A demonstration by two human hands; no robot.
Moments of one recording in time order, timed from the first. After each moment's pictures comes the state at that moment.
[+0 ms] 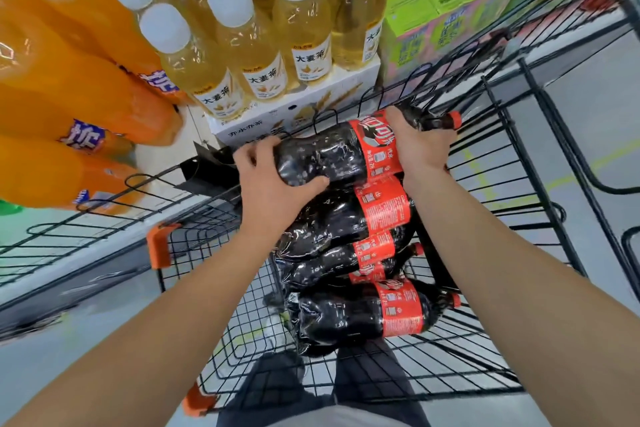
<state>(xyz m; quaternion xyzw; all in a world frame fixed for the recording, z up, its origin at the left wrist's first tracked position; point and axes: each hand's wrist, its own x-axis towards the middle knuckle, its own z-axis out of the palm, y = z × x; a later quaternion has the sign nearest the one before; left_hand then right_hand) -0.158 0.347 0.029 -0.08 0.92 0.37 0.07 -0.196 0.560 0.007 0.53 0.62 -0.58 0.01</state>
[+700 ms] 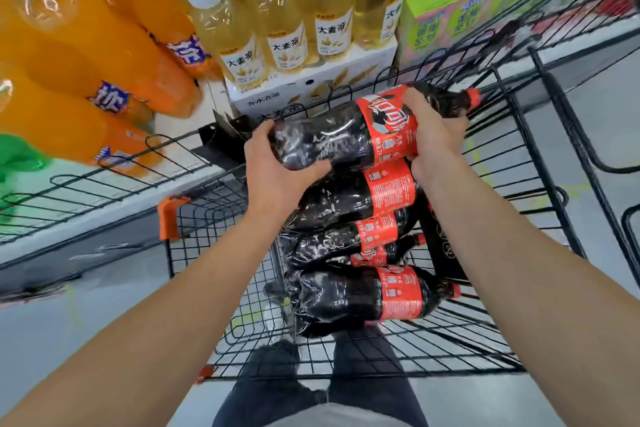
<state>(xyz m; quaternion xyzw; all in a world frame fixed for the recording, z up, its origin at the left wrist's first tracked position) -0.124 0.341 0.042 -0.14 0.87 0.46 0.07 -0.171 0.553 0.029 0.48 0.50 -0.72 -0.03</state>
